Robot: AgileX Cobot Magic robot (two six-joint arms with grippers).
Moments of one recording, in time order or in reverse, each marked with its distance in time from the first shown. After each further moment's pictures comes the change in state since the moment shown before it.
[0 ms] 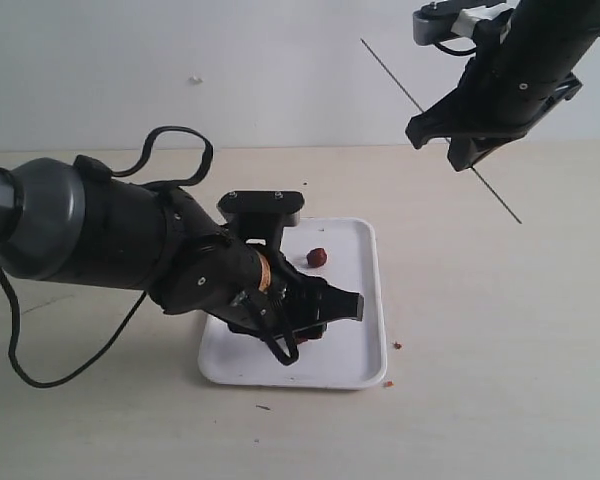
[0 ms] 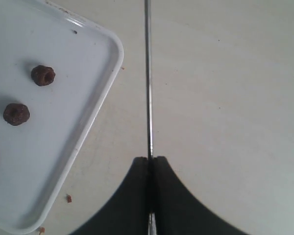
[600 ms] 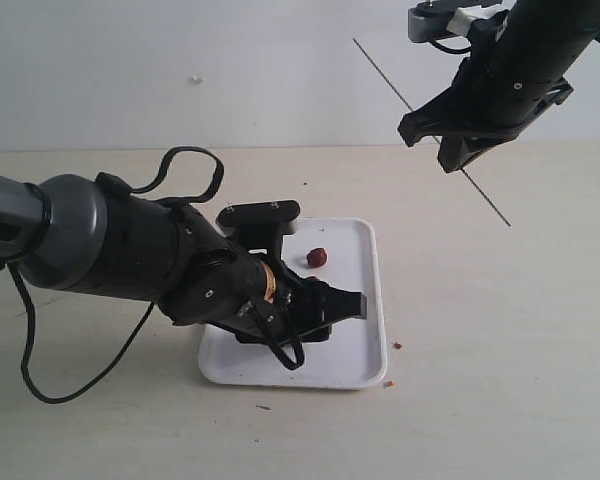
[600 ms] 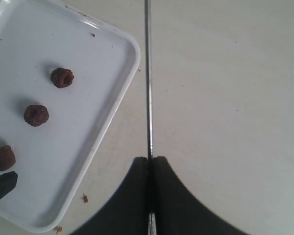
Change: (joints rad) left arm 0.000 0.044 0.000 -0.008 -0.056 -0.085; right arm 0.000 0.000 0.000 0.060 0.000 -0.027
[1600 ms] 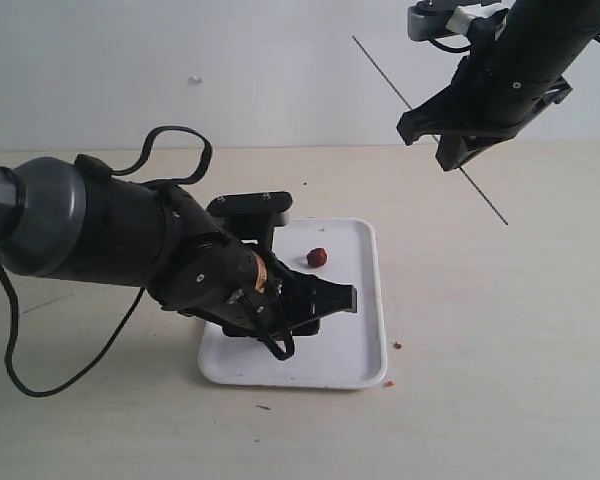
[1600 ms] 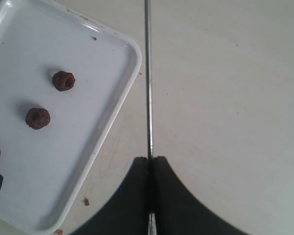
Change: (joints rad) left arm 0.007 -0.042 -0.005 0.014 0.088 0.000; right arm 0.000 0.000 0.000 0.005 -0.008 -0.001
